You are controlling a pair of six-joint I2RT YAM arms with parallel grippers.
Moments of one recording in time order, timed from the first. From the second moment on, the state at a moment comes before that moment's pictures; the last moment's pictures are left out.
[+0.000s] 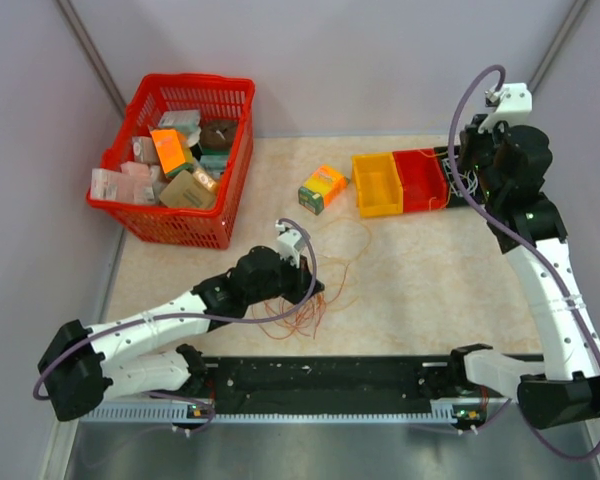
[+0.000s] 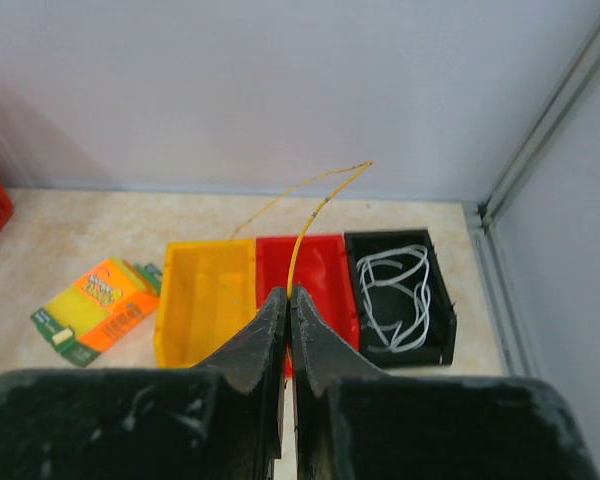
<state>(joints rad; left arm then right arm) -0.93 1.07 0.63 0.00 0.10 -0.53 0.19 1.11 1.36 -0.36 0.16 0.02</state>
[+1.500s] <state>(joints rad) -0.93 1.11 0.66 0.01 0.15 -0.50 0.02 1.50 1.23 0.23 -0.21 -0.32</state>
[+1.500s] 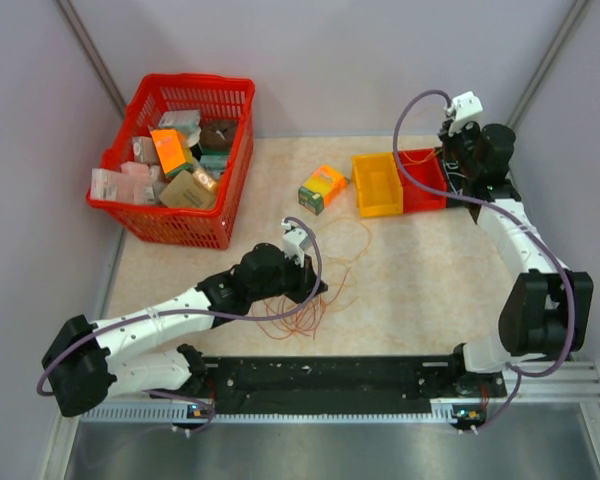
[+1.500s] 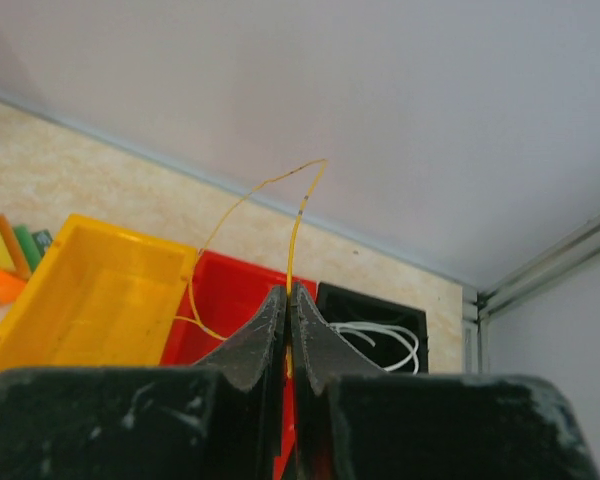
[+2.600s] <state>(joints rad) -0.93 1.11 0.66 0.02 0.18 -0.52 0.01 1.45 1.35 0.15 -0.14 -0.36</state>
